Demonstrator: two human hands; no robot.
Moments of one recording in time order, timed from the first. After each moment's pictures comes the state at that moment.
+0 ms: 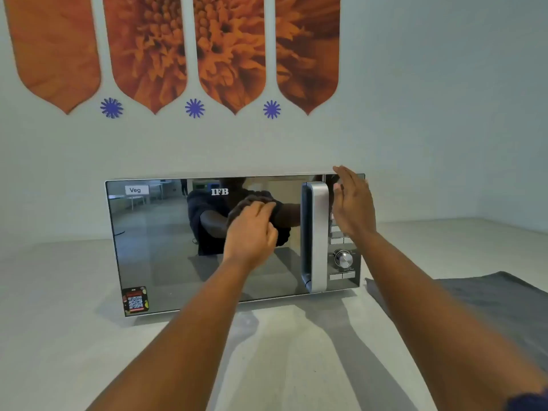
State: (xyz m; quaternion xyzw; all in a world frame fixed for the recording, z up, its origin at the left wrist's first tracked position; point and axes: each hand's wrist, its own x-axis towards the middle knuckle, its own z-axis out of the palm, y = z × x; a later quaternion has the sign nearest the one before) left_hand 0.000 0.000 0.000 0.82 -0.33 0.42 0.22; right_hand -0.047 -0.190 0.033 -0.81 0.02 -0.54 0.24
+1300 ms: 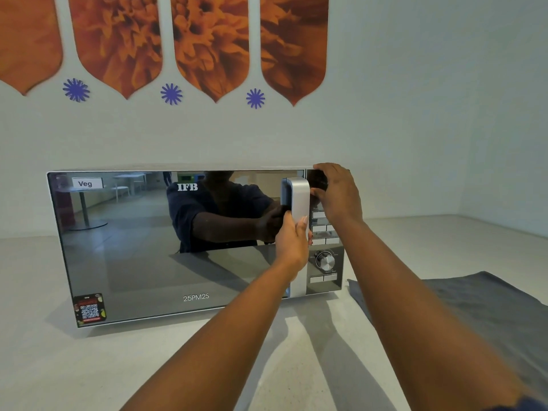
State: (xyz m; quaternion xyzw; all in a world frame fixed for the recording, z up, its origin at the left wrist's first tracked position) left_hand -0.009 -0.123 -0.017 0.73 -0.26 0.08 0.63; right_hand -0.025 -0.213 0.047 -0.84 0.06 -0.50 0.20
